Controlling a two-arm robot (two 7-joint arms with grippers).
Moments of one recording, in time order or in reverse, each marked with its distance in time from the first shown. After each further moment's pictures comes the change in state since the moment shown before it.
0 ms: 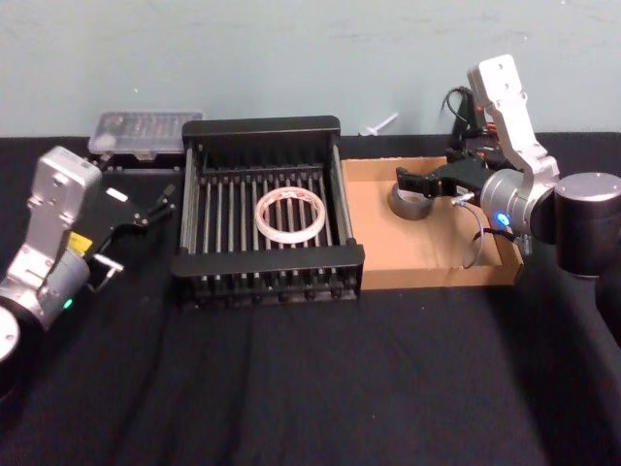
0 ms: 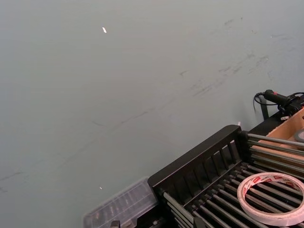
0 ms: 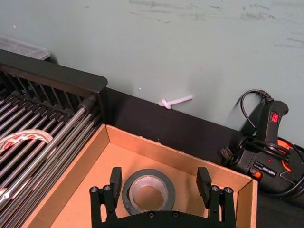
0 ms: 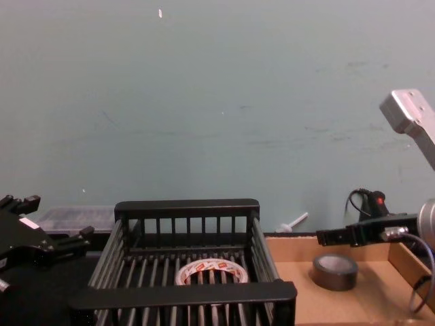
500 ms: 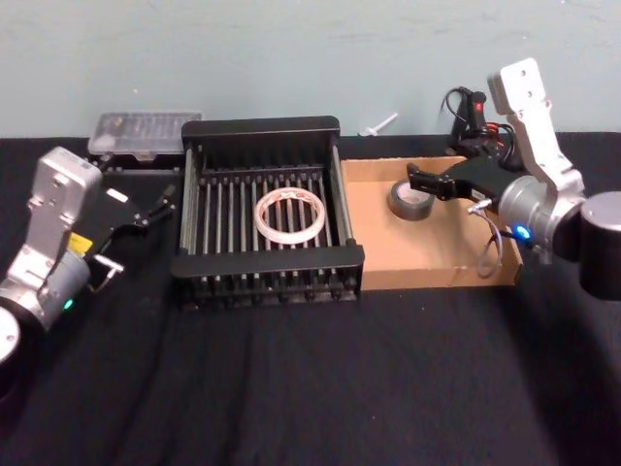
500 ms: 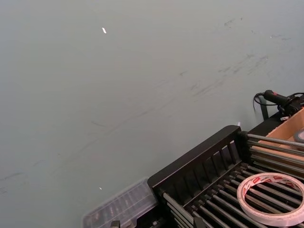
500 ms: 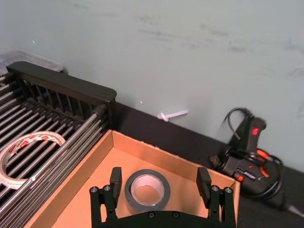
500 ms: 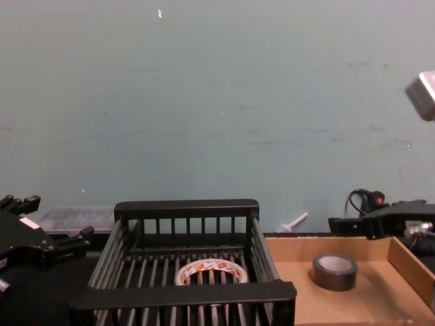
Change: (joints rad) left arm 0.000 0.000 0.000 0.000 0.000 0.000 0.000; right arm -0.122 0.048 0.033 -0.184 -0.022 -0.052 0.003
